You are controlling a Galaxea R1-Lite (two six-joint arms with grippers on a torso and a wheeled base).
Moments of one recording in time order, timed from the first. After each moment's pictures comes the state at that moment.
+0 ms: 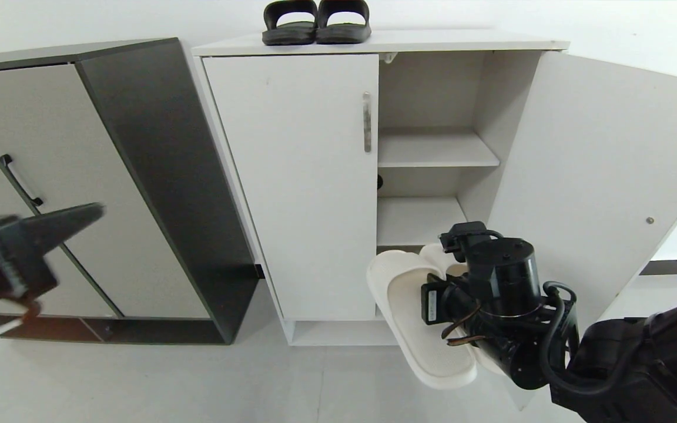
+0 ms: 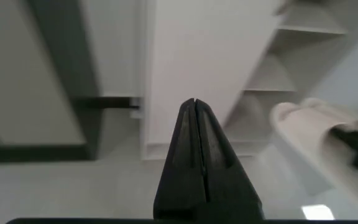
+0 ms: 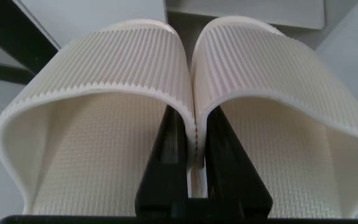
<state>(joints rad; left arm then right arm) -0.39 0.95 -0.71 -0.17 0.24 -0.10 0.80 1.86 -0.81 -0.72 -0.54 0.23</state>
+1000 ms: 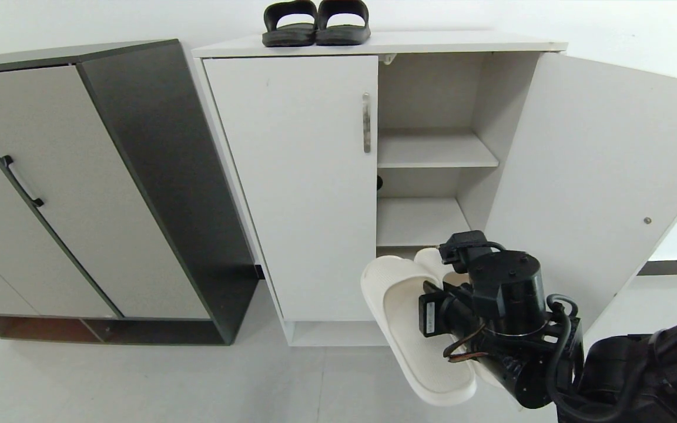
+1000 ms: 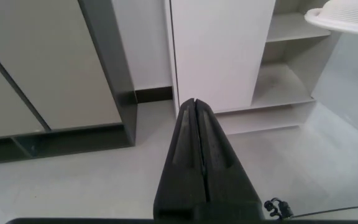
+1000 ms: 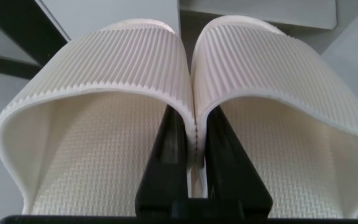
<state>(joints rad) 0.00 0.01 0.00 0.00 -0.07 0.07 0.84 1.86 -0.76 -0.80 -0.54 0.23</state>
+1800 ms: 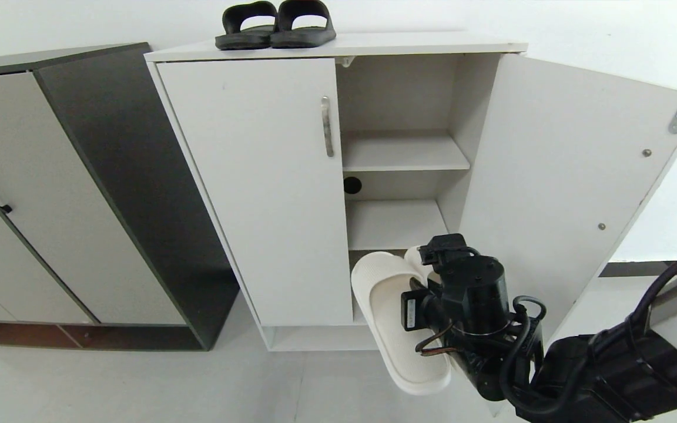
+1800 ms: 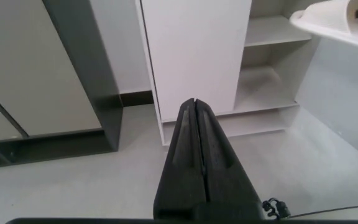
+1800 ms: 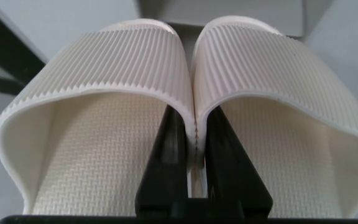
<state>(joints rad) 0.00 0.00 0.00 0.00 -0.07 0.06 0.84 1.98 -0.83 -0.88 -0.59 0.23</state>
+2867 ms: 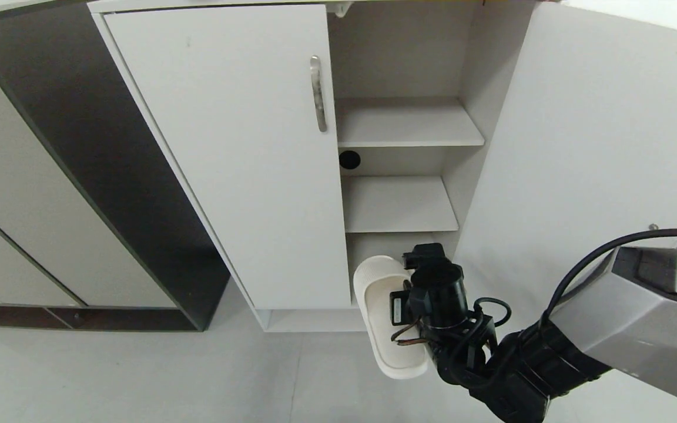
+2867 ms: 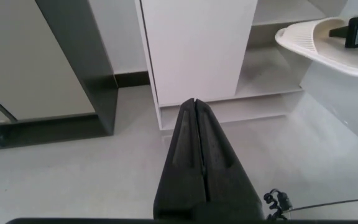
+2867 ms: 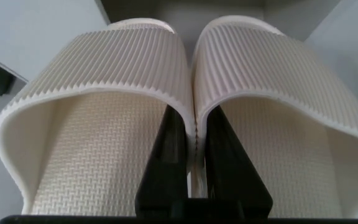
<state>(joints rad) 0.00 0.00 0.00 0.00 -0.07 0.06 0.81 2.16 -0.95 -0.92 -0.64 0.22</state>
